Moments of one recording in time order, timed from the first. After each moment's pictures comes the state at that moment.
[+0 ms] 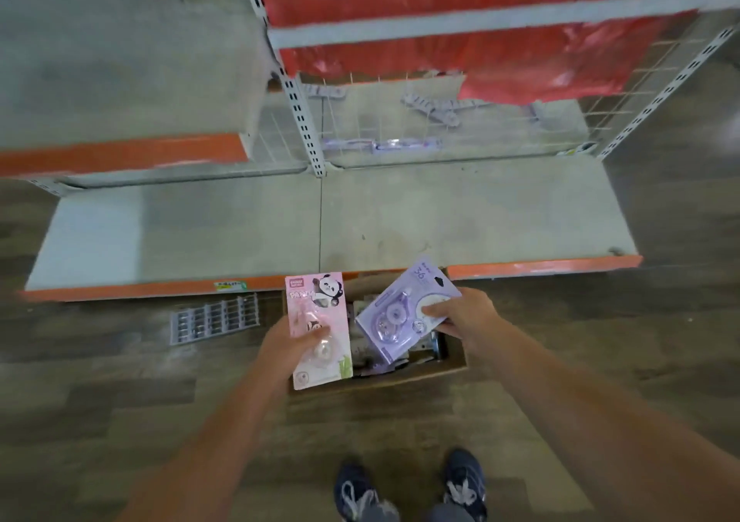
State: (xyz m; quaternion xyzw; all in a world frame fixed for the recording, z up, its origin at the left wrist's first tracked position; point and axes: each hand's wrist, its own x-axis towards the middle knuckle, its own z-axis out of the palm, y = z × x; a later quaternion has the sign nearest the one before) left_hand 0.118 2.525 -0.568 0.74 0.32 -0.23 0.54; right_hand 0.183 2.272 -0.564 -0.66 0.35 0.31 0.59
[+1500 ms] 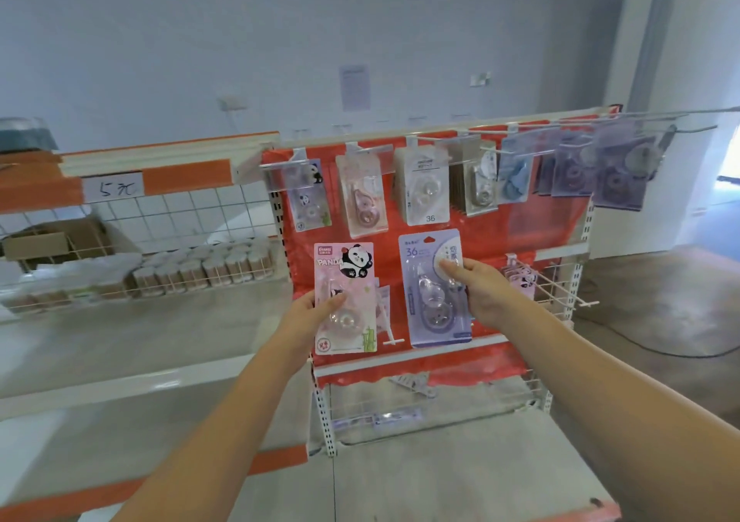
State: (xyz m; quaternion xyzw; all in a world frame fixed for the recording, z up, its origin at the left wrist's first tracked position) left_hand 0.251 2.520 -0.047 0.68 -0.03 -0.03 0.74; right_hand 0.259 2.256 -0.018 -0.64 -0.02 0.00 0.77
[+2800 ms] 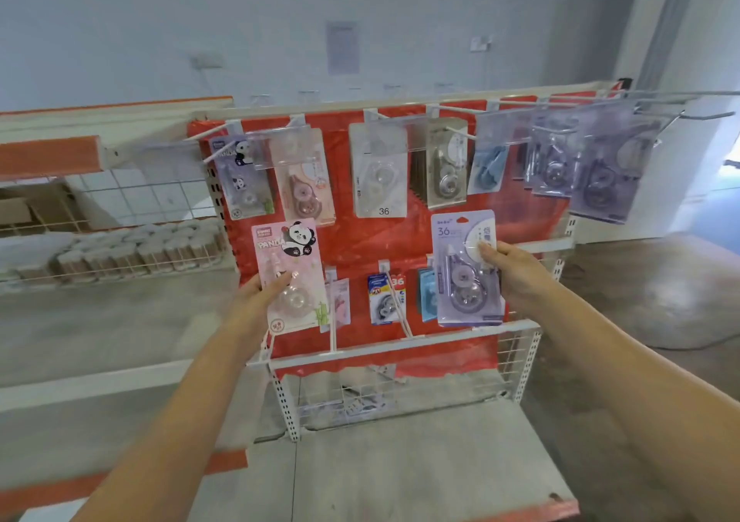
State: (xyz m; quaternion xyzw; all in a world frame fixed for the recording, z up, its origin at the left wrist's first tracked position) left_hand 0.330 2.467 -0.061 0.63 0.01 0.03 0.78; right_hand 0.346 2.103 -0.036 -0.63 0.00 -0.01 0.78
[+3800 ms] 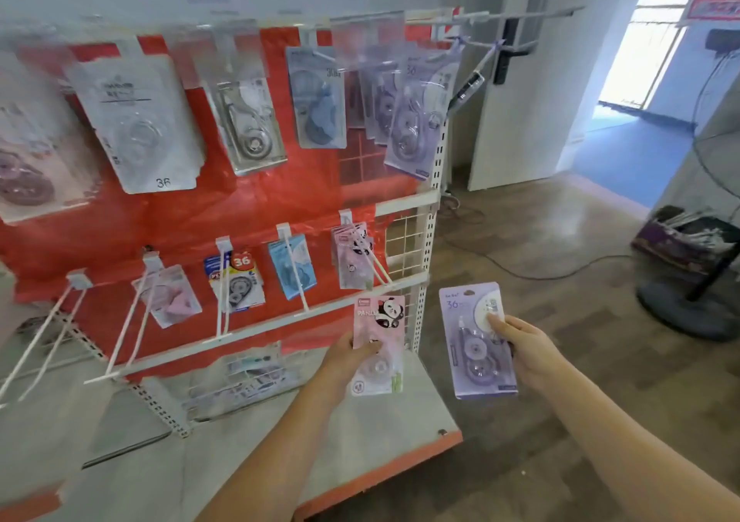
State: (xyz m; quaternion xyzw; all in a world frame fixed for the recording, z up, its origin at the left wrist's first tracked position) left_hand 0.339 2.101 -0.225 0.70 0.02 -0.25 0.67; right_hand 0.253 1.842 -0.174 -0.55 0.24 -0.01 0.80
